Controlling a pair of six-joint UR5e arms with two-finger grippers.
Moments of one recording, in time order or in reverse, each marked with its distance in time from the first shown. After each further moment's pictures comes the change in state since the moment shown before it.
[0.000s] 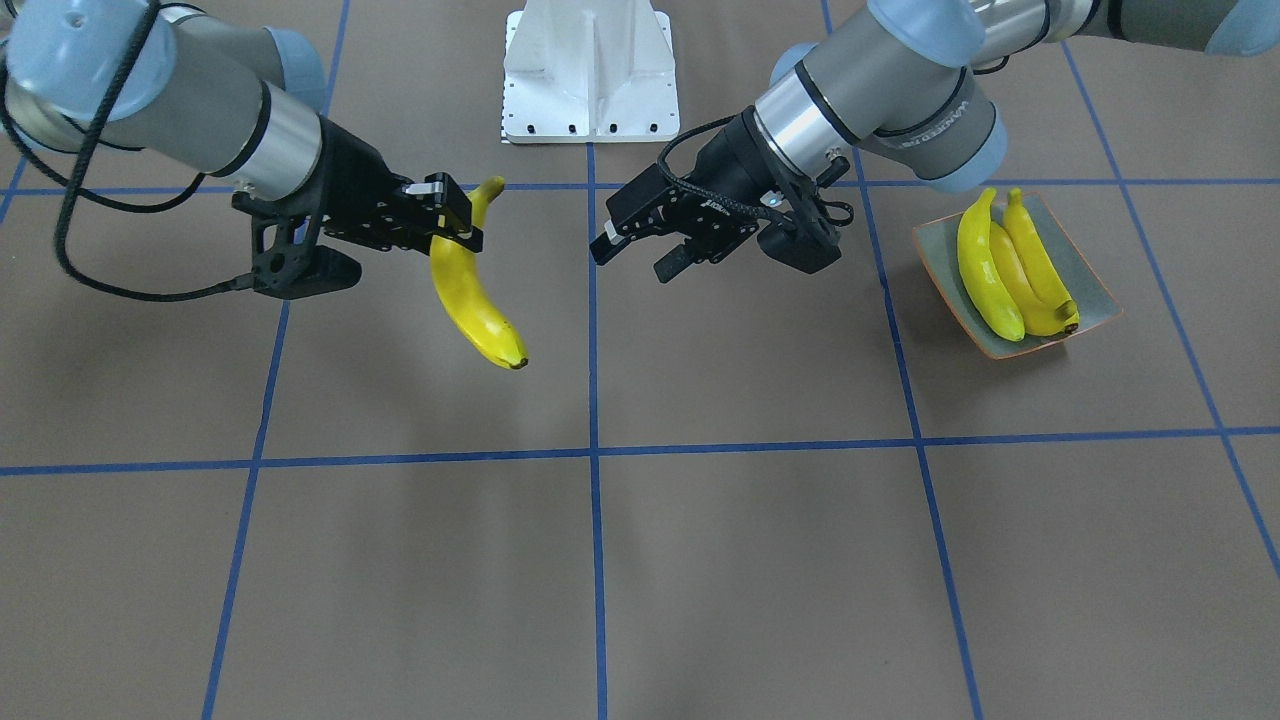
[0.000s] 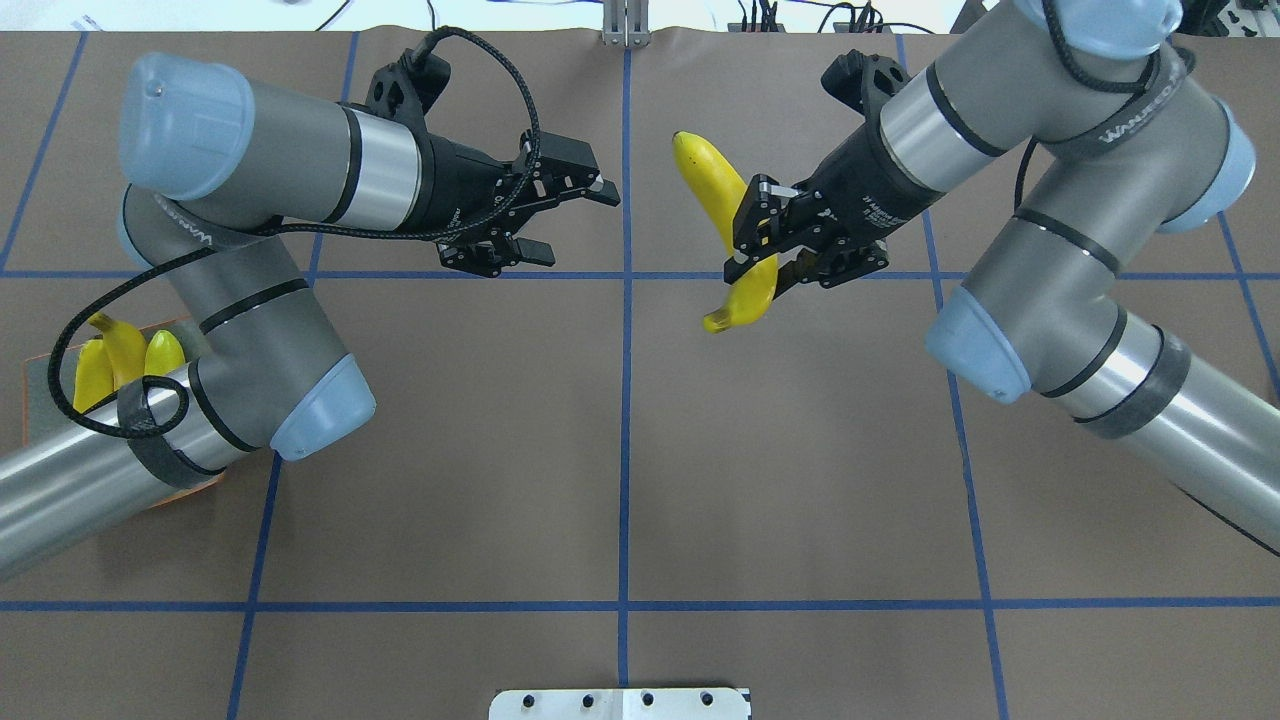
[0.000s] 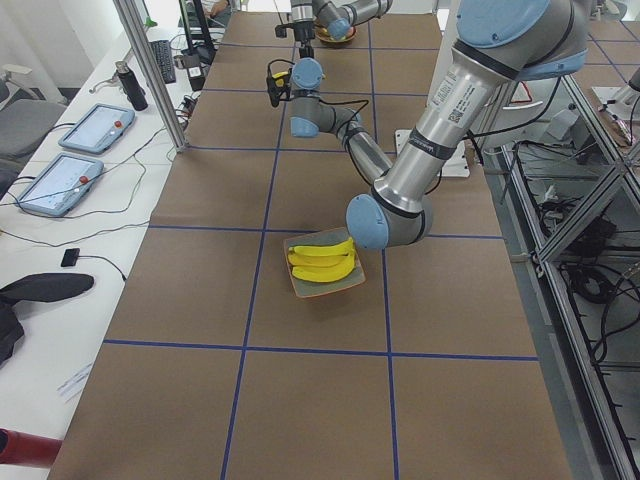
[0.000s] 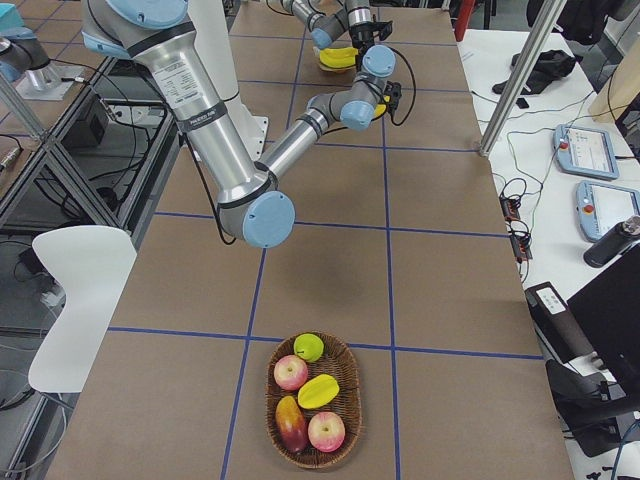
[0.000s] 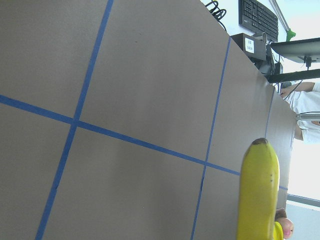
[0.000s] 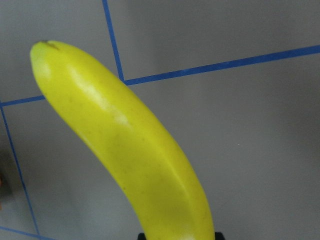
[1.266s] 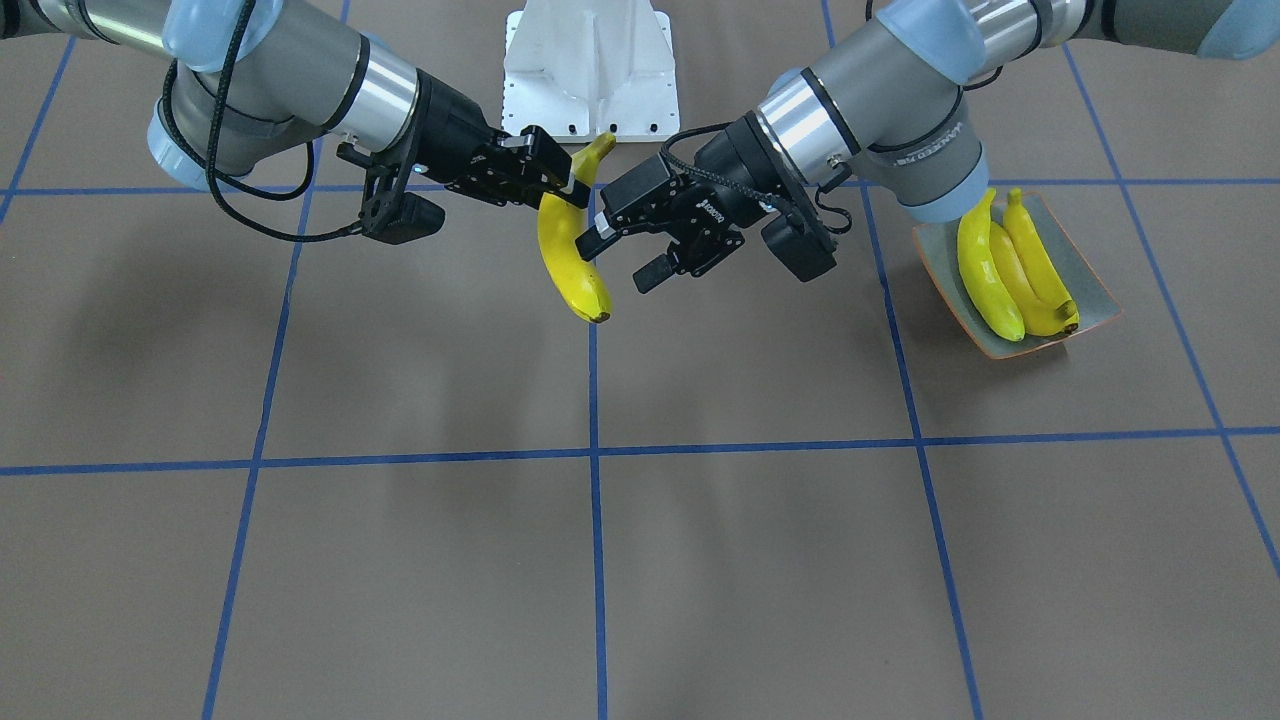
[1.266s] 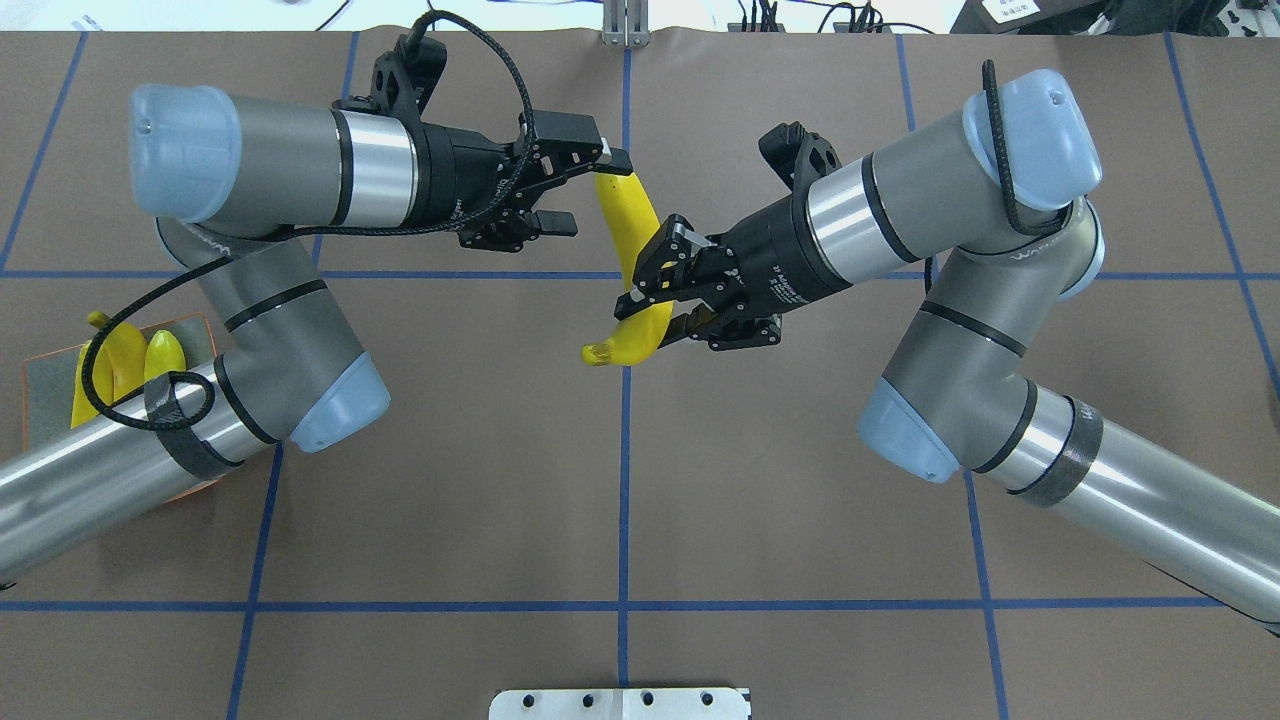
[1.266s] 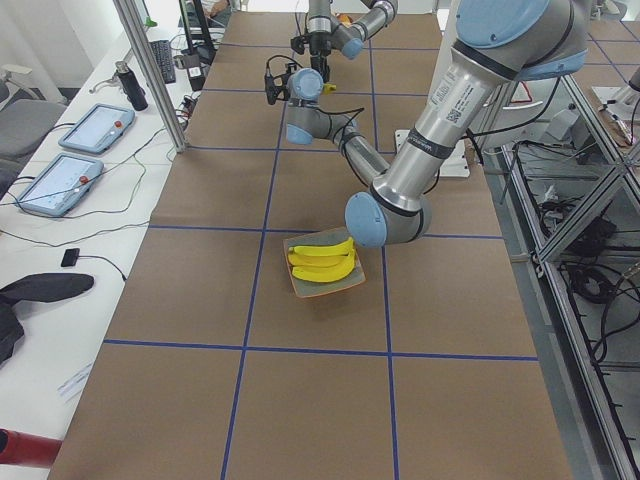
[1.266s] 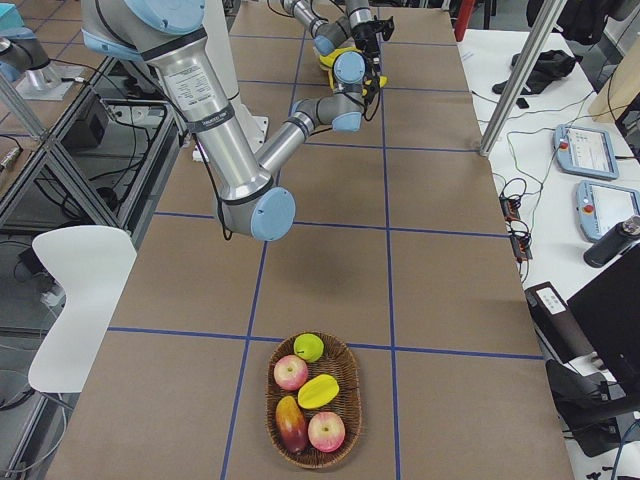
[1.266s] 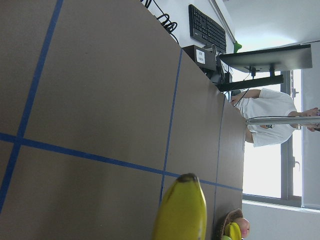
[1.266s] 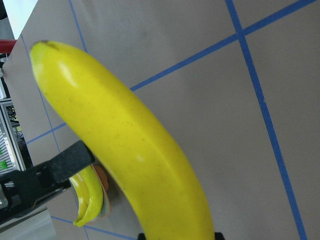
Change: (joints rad) left arm 0.009 -0.015 0.083 -0.241 0.081 0.002; right arm -0.112 0.021 -0.047 0.413 -0.094 0.451
